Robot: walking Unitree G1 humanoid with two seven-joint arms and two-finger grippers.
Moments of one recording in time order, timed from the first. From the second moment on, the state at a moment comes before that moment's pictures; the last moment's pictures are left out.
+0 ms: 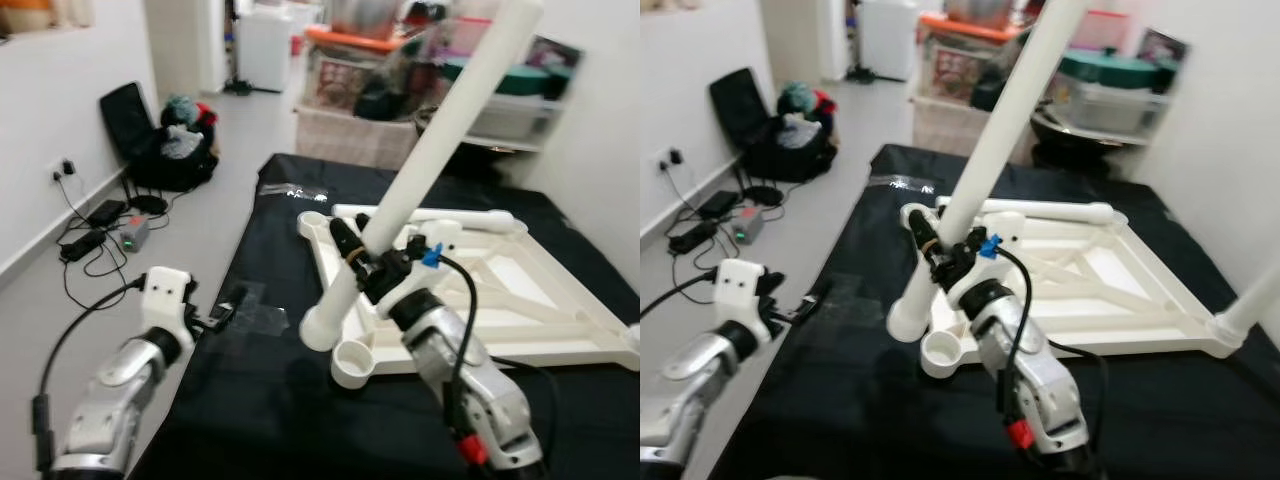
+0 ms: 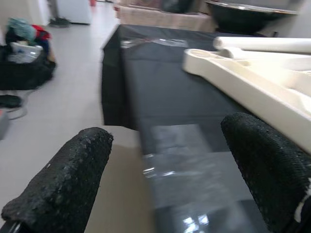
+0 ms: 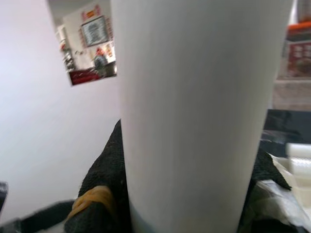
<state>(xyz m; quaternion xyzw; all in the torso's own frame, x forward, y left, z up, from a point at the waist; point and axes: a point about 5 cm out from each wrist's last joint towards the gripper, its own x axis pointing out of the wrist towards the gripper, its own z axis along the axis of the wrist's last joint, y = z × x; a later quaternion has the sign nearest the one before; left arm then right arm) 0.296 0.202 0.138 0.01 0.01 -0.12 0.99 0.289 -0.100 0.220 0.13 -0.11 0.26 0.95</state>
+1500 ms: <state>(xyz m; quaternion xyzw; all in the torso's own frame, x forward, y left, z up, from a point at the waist) 0.298 0.190 0.123 0.02 0.03 -0.14 0.99 0.266 -0.145 0.202 0.07 -0.07 0.30 0.95</state>
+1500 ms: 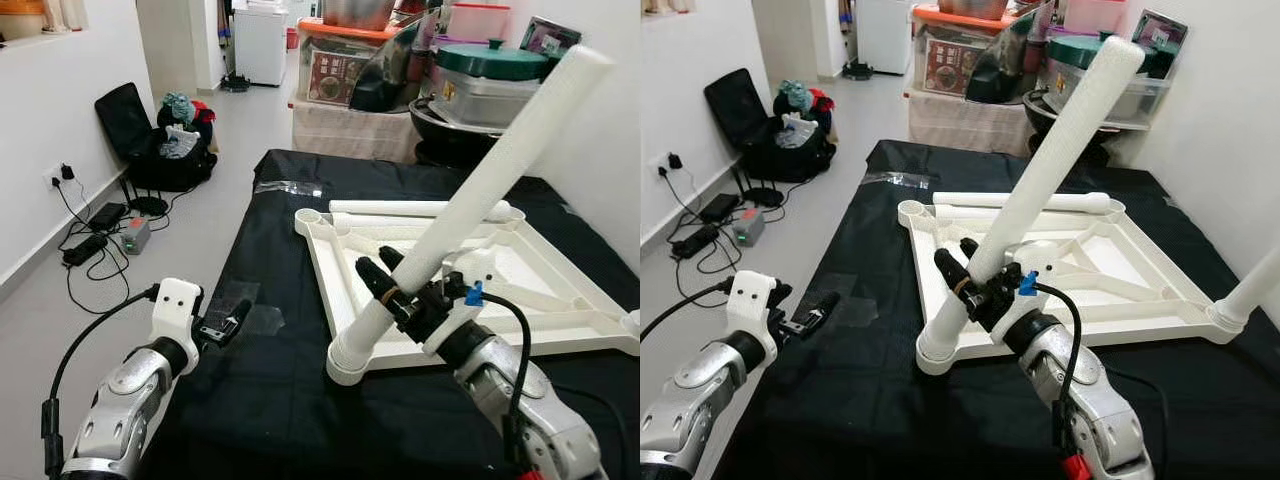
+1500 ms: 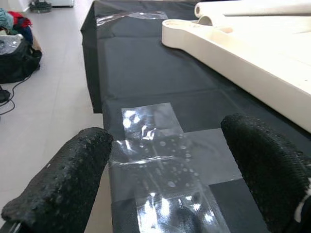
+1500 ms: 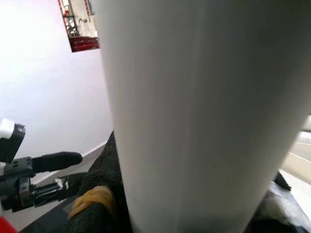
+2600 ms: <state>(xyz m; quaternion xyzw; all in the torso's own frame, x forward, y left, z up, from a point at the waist) 0.296 0.189 0.118 0.03 0.03 -0.13 0.99 0.286 -0.077 0.215 0.00 -0.04 0.55 0.83</state>
